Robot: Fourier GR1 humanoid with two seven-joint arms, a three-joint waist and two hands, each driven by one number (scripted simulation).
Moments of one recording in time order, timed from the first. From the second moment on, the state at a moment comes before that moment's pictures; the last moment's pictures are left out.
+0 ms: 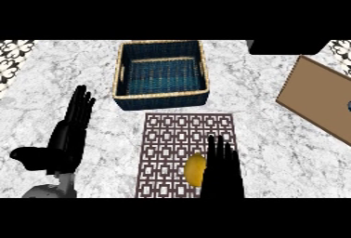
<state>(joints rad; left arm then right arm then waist) -0.05 0.24 -0.18 -1.65 0.19 0.30 -0.01 -0.05 -0.02 0.81 -1.77 1.17 0.03 1.25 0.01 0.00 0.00</state>
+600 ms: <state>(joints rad) -0.04 0.23 -0.16 -1.64 0.20 0.27 -0.03 -0.07 -0.02 0.83 -1.67 1.13 -0.03 1.25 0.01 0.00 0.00</state>
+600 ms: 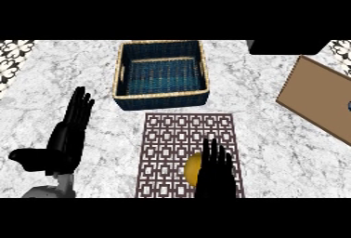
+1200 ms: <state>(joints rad) -0.04 0.22 -0.16 -1.65 0.18 0.27 -0.02 -0.09 -0.02 0.83 -1.60 1.10 -0.09 1.24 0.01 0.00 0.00</state>
